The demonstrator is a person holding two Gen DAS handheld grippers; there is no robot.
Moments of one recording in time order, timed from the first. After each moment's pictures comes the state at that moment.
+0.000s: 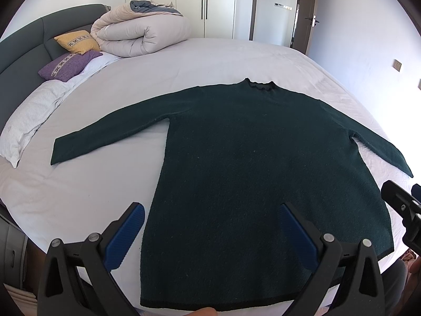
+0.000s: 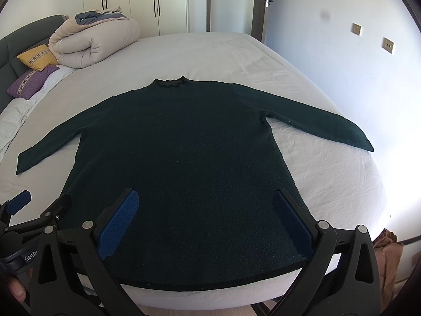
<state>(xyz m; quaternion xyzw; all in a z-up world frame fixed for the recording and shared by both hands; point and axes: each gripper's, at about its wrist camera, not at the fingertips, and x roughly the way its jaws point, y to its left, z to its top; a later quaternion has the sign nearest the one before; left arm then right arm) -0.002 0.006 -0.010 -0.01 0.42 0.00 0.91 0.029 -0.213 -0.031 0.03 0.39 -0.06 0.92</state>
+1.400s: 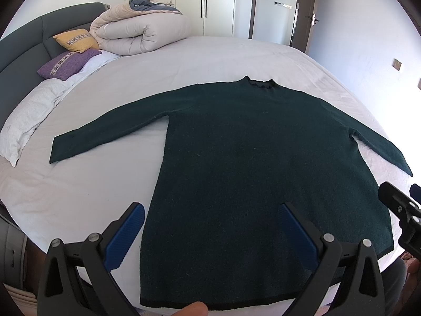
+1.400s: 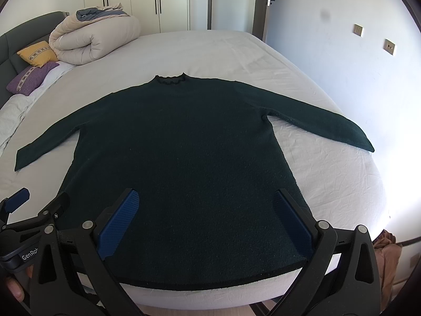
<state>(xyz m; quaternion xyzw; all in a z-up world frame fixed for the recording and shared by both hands) -0.003 0.010 -0.015 -0.01 0.42 -0.01 0.91 0.031 -0.210 -0.036 0.02 0.39 -0.06 0.92</state>
